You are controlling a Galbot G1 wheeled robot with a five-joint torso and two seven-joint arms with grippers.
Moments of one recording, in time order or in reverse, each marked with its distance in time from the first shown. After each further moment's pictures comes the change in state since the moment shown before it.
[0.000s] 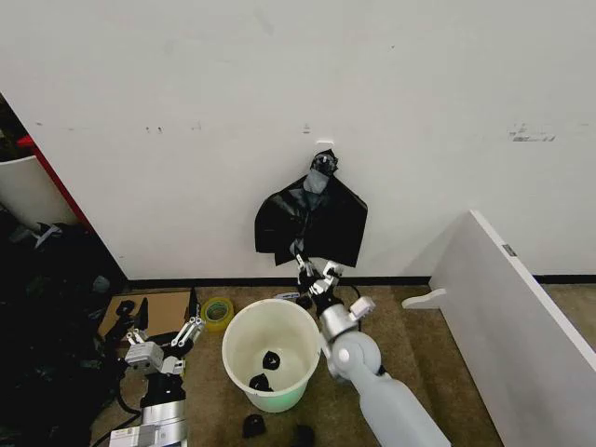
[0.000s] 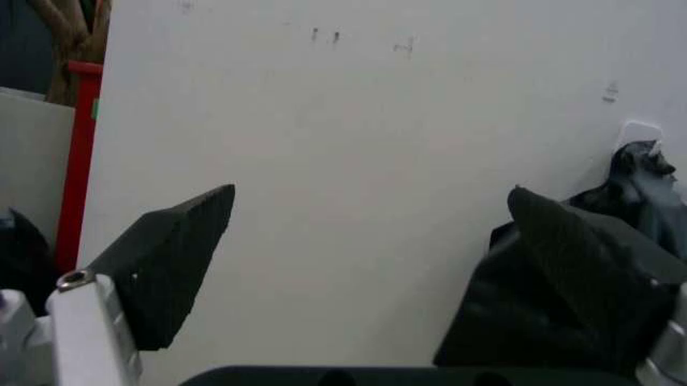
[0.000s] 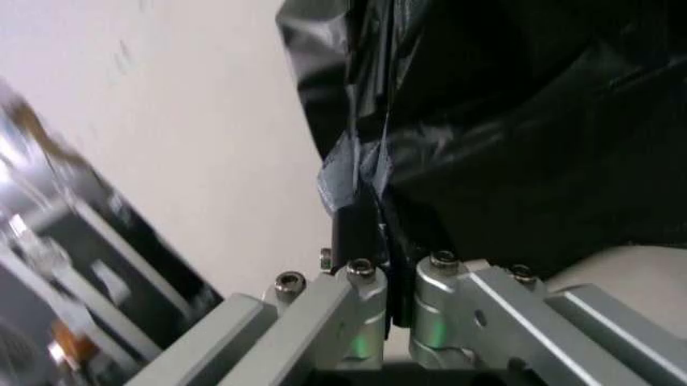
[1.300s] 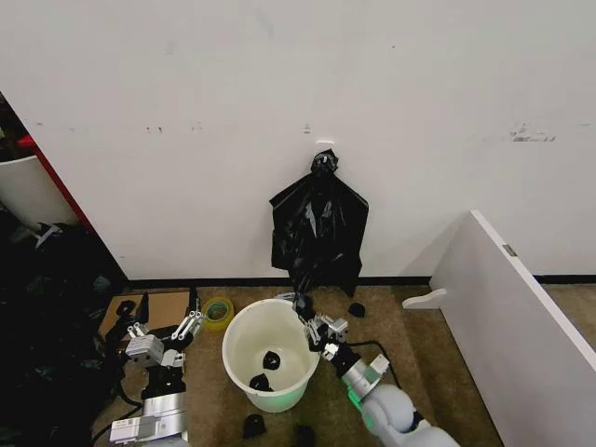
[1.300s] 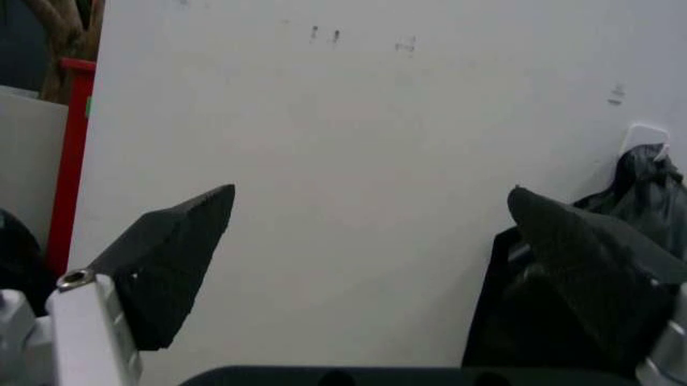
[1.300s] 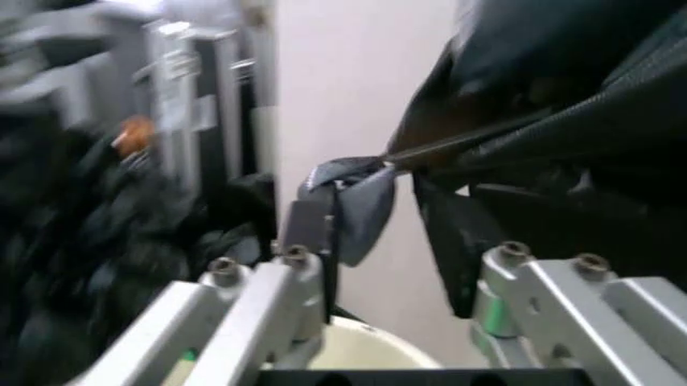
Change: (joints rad) left arm -0.042 0.012 0.000 0.018 -0.018 0.022 -0.001; right arm -0.102 -0.149 0.071 -0.052 -0.471 0.365 -0.423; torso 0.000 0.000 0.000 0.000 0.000
